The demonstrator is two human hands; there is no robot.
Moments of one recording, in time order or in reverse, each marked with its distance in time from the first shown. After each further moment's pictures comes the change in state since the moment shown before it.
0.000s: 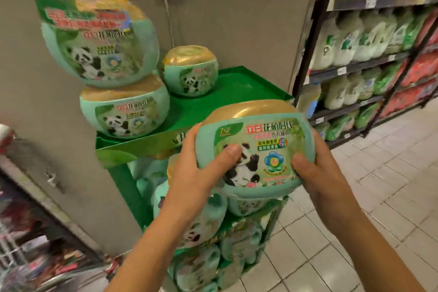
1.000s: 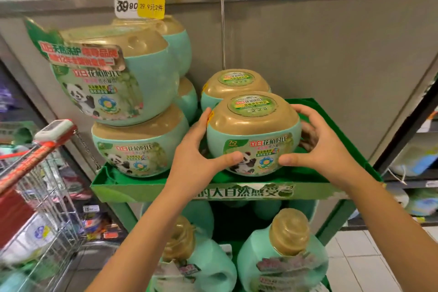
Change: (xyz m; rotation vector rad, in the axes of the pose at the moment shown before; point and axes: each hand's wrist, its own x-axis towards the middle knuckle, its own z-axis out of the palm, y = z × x) left_hand 0.160 -0.030 -0.030 0.546 0.414 0.029; right_hand 0.277 0.064 -0.037 -0.302 -0.523 0.026
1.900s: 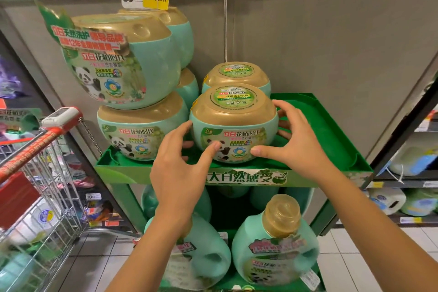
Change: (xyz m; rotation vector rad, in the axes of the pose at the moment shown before) left_hand -0.046 -0.002 0.011 0.343 0.547 0.096; right_hand -0.001 -0.012 0.034 -0.233 0.093 -0.072
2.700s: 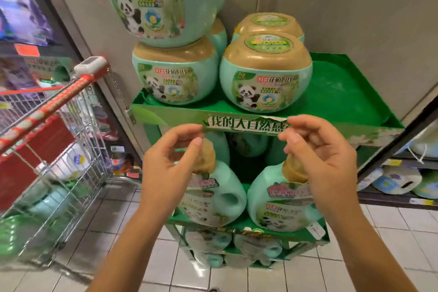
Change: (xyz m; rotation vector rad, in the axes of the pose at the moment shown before) left_hand -0.062 -0.021 -0.087 -0.368 -0.203 -0.237; right_hand -0.119 -0.038 0.050 0.450 0.200 -0.031
